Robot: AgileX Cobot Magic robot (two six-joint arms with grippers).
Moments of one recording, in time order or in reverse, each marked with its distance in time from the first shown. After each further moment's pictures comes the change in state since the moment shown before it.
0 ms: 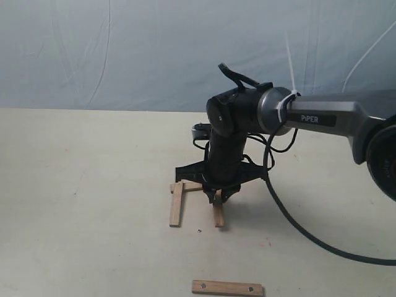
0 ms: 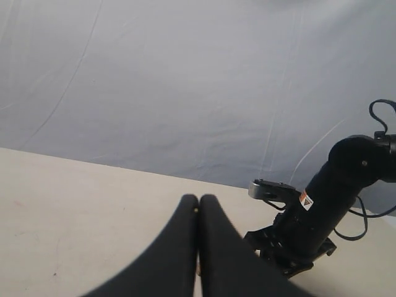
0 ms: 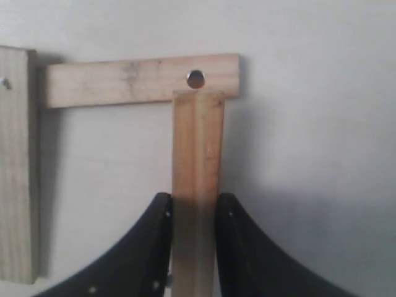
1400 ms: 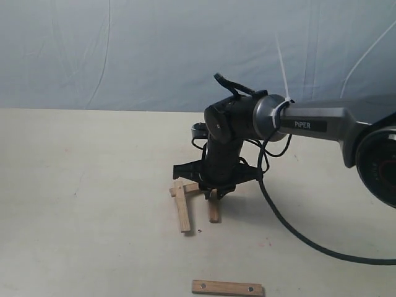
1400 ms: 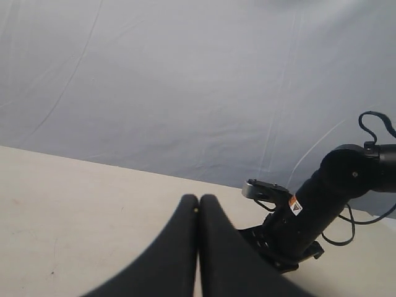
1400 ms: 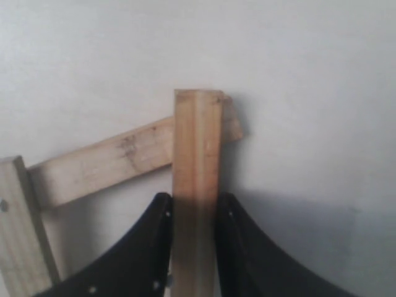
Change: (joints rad) left arm 0.000 0.000 0.000 0.000 0.000 -0.012; right arm 0.002 0.032 -0.003 -0.036 -0.093 0.070
